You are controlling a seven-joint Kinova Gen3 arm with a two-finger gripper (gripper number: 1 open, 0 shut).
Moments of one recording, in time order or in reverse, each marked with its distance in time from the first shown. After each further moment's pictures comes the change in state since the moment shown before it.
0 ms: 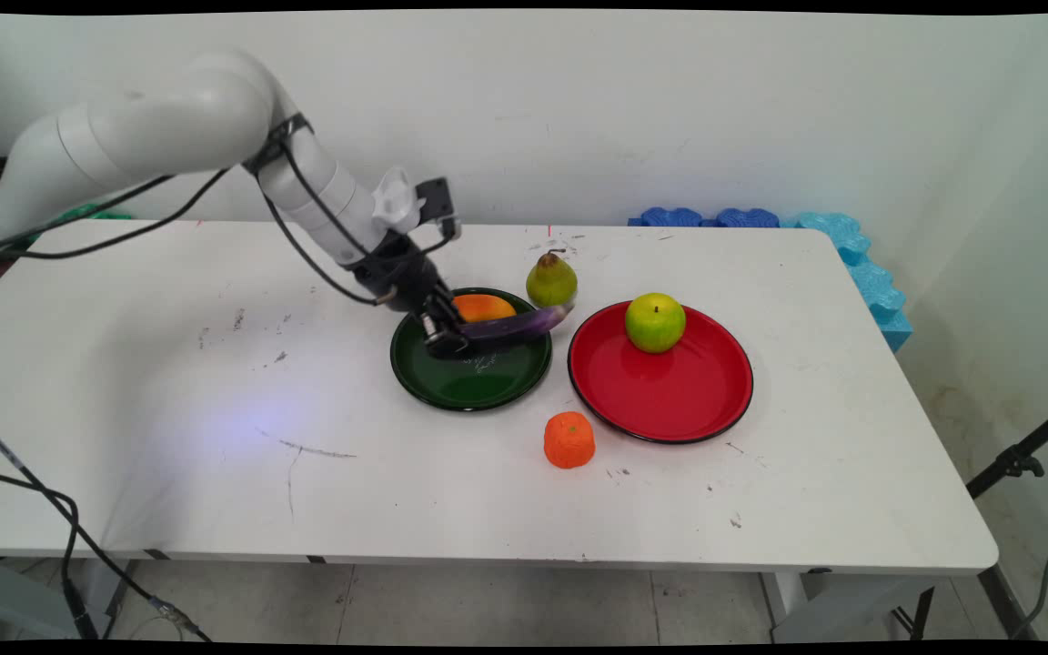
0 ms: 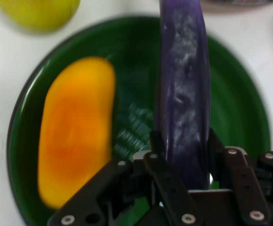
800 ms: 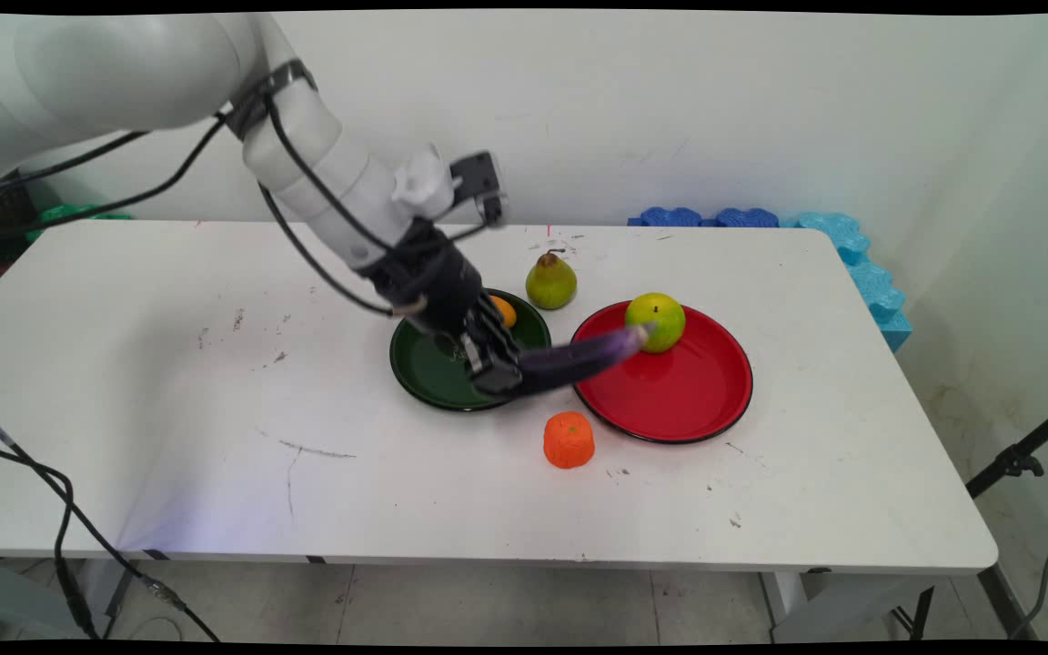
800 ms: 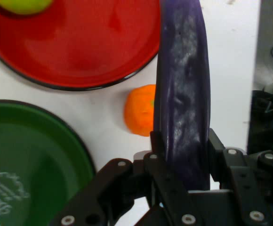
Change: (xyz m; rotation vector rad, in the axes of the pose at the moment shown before) arm 0.057 0.110 -0.058 -0.115 0.057 -0.010
